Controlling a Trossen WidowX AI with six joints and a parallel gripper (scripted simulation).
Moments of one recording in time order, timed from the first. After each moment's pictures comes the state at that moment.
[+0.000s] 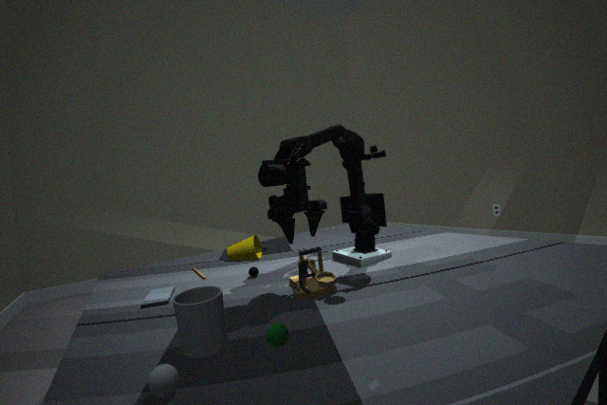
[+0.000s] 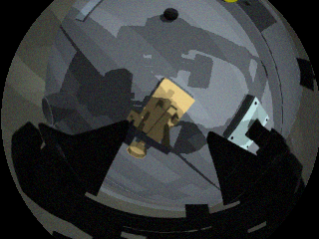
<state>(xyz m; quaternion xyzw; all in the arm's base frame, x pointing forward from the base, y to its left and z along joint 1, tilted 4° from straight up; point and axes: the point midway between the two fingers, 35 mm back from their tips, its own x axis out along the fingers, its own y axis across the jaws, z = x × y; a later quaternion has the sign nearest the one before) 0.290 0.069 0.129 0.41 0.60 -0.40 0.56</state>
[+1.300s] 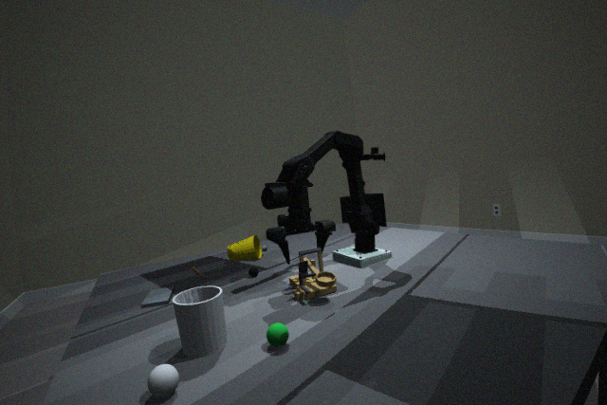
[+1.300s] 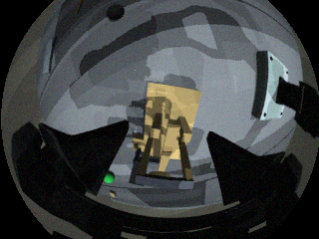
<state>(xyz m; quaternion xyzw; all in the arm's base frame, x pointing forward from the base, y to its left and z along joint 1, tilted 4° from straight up) 0.288 0.070 0.070 0.53 0.48 -0.53 0.45</state>
